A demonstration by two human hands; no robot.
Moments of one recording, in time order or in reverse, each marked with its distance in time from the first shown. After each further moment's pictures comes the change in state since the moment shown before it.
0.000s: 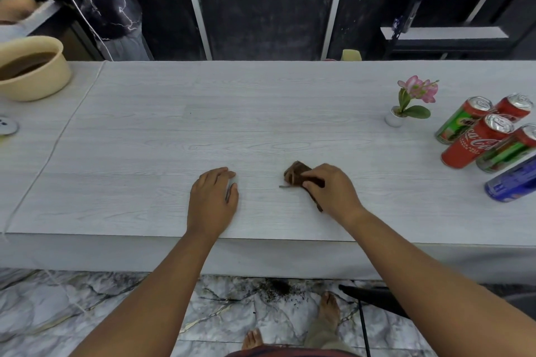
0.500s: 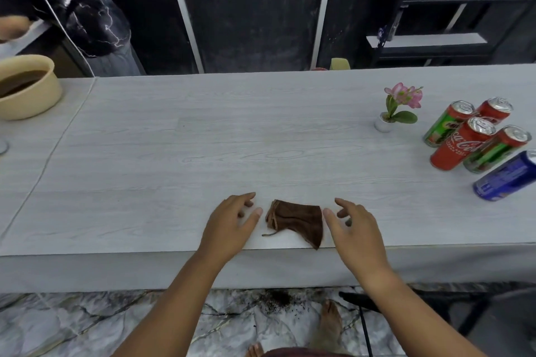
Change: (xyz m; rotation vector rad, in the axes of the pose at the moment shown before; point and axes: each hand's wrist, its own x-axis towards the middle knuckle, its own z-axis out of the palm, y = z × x) left_hand -0.018 0.048 -0.013 -0.350 -0.361 -0.178; right_hand -0.095 0.019 -0.004 0.086 0.225 0.282
